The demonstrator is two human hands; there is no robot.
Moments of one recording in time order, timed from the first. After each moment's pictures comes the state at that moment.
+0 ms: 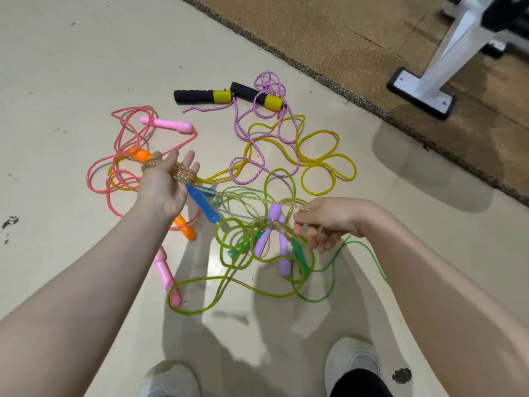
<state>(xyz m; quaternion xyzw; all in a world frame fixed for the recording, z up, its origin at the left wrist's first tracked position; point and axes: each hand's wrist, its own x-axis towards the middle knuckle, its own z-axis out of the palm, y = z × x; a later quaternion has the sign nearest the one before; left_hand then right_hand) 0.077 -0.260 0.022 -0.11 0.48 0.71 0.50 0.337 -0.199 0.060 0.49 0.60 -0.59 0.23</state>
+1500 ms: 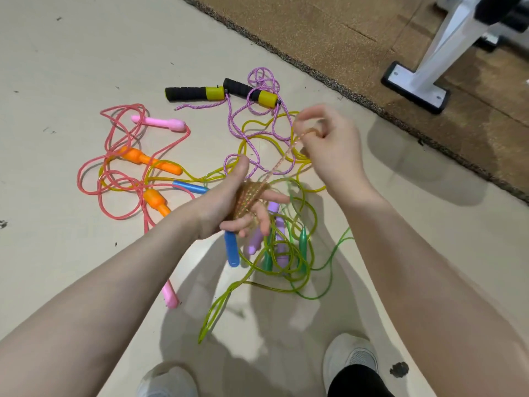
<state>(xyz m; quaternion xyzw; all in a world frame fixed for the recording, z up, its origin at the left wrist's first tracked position) 0.141 -0.267 0.049 0.33 0.42 0.30 0.79 0.297 -0.172 0.090 0.53 0.67 -0.39 -0.34</state>
